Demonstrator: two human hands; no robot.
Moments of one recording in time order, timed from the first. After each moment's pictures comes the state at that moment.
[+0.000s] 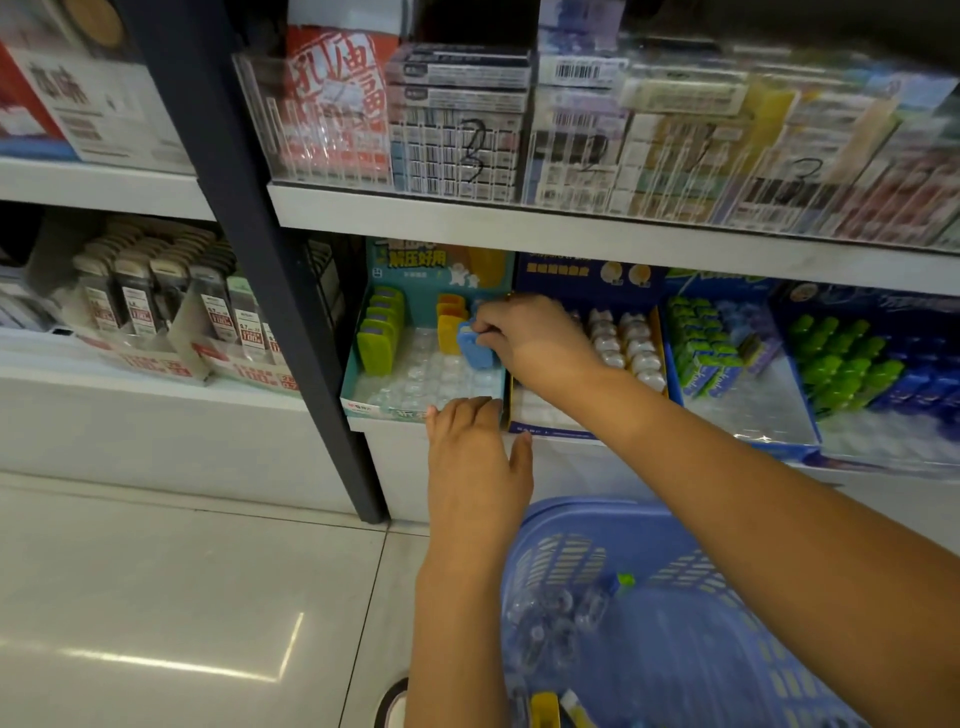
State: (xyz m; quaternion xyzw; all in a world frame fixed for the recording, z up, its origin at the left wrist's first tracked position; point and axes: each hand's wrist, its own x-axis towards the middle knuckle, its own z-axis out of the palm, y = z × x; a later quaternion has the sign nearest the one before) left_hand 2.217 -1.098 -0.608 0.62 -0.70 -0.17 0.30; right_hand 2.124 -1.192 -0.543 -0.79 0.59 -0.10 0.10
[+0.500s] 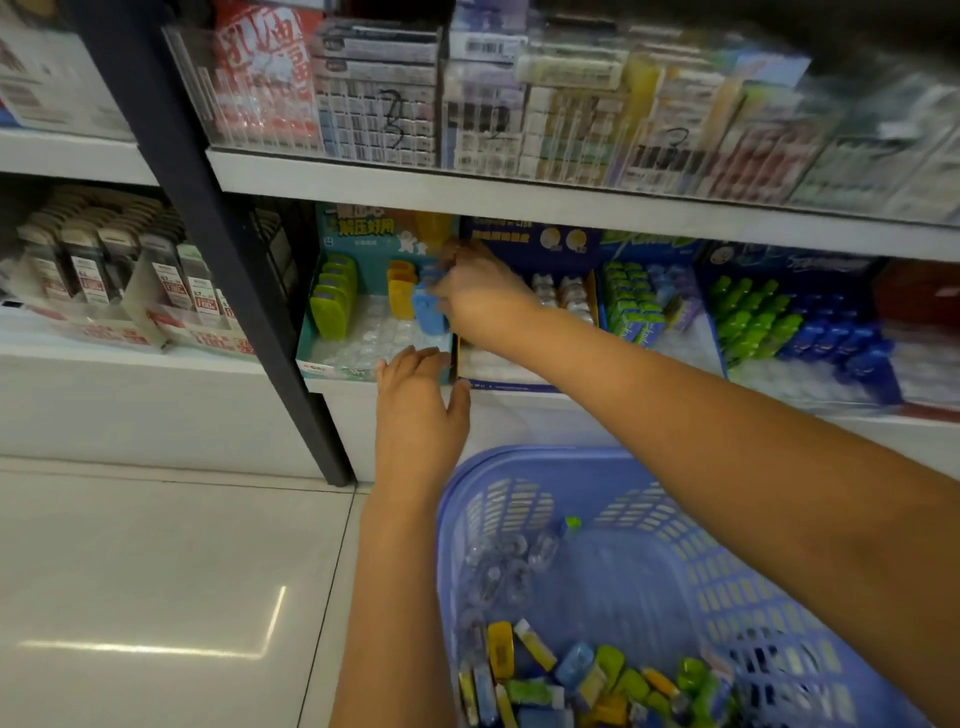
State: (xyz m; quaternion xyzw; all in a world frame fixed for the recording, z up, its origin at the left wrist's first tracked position) left_hand 2.220 -1.090 -0.594 0.61 -0.70 -0.19 0.34; right_hand 2.124 -1.193 -0.537 -0.75 0.65 -0.10 0.12
